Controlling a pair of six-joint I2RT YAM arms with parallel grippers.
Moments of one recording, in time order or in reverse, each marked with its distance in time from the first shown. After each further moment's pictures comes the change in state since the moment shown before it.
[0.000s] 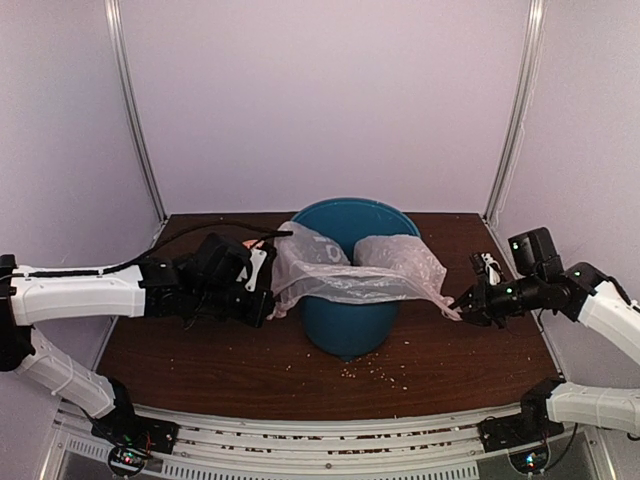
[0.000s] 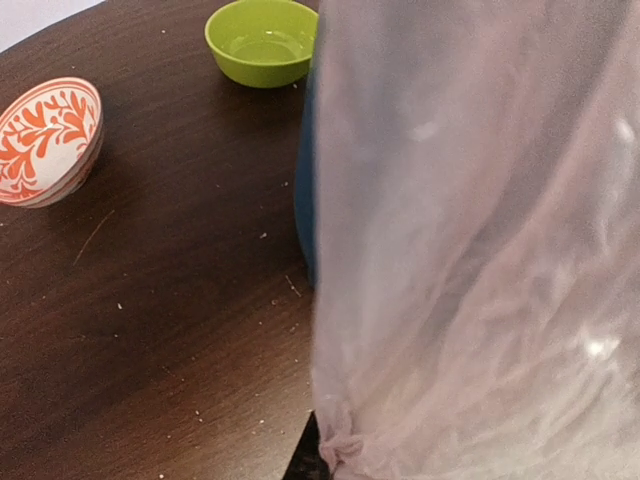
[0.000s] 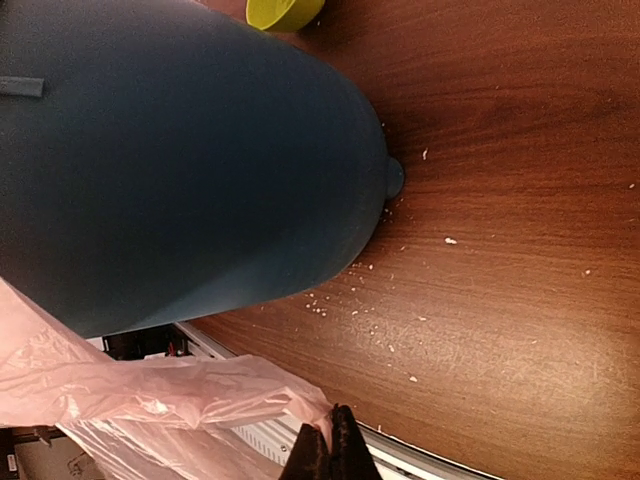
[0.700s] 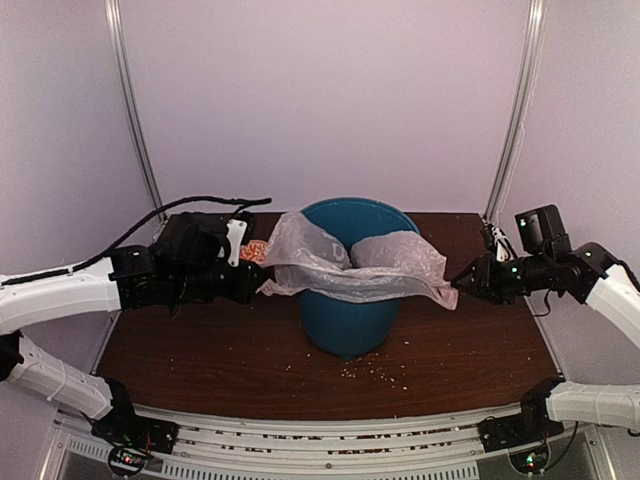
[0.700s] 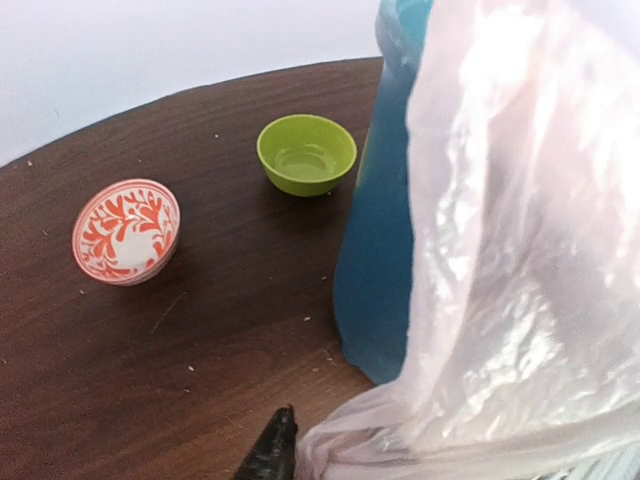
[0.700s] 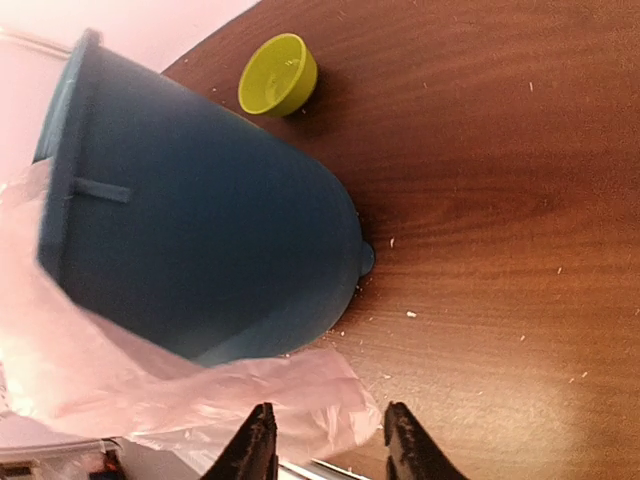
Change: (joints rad) left arm 0.010 -0.109 0.053 -0.013 -0.142 0.046; right arm 0.000 0.038 0.158 -0.061 0.196 -0.073
